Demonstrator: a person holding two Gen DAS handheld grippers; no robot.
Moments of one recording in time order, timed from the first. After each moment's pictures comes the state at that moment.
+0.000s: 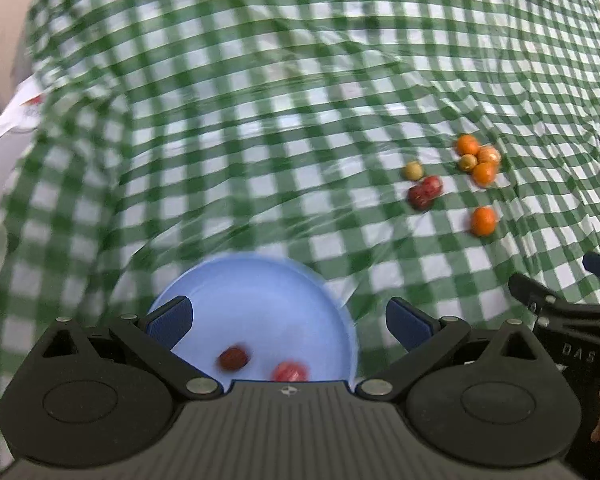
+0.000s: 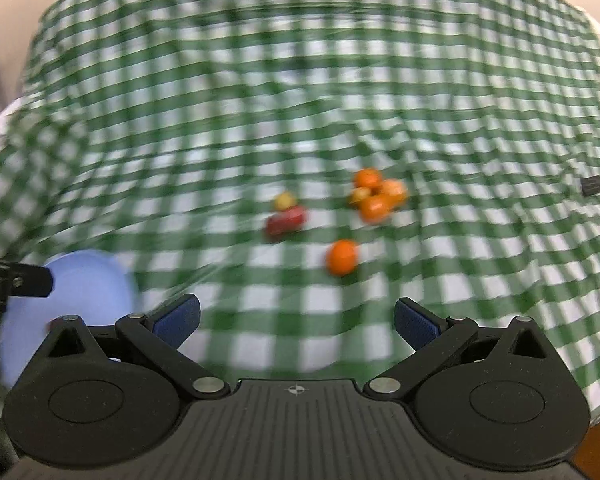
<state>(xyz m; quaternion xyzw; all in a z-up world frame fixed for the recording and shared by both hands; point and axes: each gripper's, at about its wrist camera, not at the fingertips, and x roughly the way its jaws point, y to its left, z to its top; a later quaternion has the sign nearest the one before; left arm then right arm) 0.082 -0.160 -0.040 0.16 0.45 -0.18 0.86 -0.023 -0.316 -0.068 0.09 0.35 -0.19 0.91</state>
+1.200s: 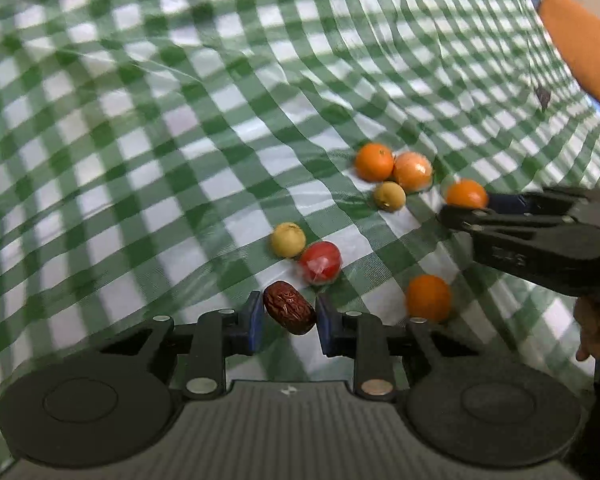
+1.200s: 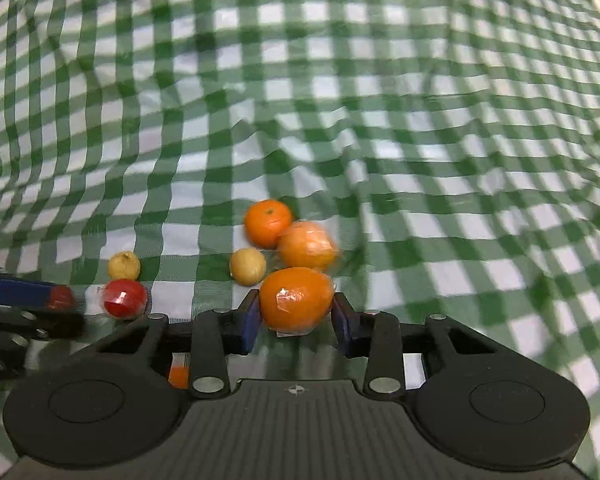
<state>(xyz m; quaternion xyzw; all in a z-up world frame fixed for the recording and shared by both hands) 0.166 -0.296 -0.121 0.20 0.41 -0.35 0.82 0.071 -0.452 -0.131 0.10 0.36 -0.22 0.90</state>
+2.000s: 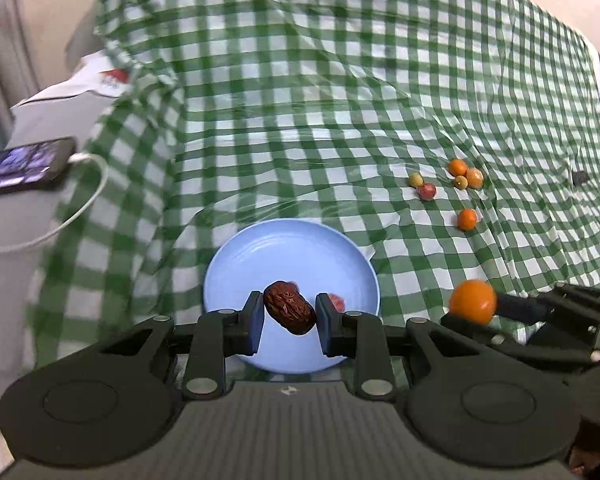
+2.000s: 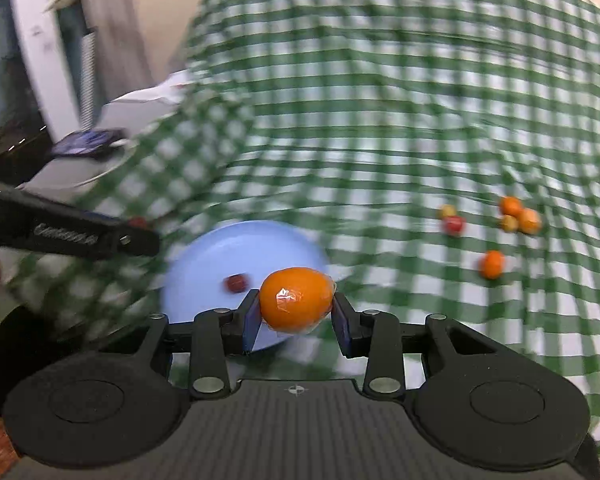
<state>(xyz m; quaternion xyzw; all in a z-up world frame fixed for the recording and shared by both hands) 0.003 -0.033 0.009 0.09 0.42 -0.18 0.88 -0.062 -0.185 -0.014 0.06 0.36 0.03 0.93</state>
